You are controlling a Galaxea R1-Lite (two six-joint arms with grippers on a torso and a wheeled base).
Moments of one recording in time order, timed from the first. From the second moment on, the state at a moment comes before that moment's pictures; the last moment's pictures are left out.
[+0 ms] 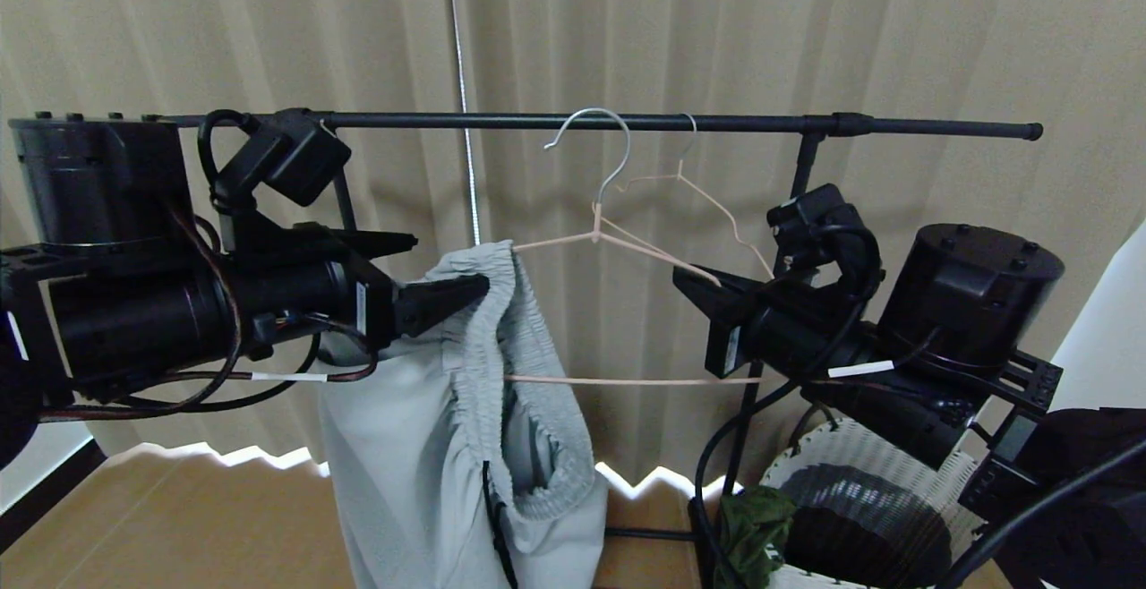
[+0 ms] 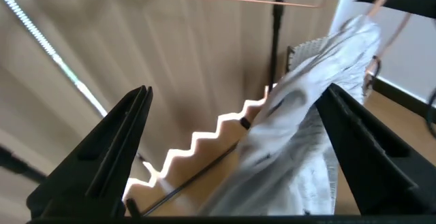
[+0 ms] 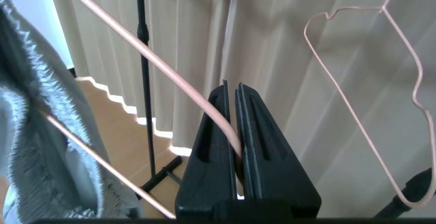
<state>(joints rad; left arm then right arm) -0.36 1.51 -0.87 -0.40 -0.35 0.17 0.64 1.76 -0.71 -1.02 -0.05 -0.01</state>
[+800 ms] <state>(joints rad) -0.27 1.62 -0.90 -0.40 -0.57 0.51 0.64 1.75 -0.71 -1.02 -0.02 -0.01</state>
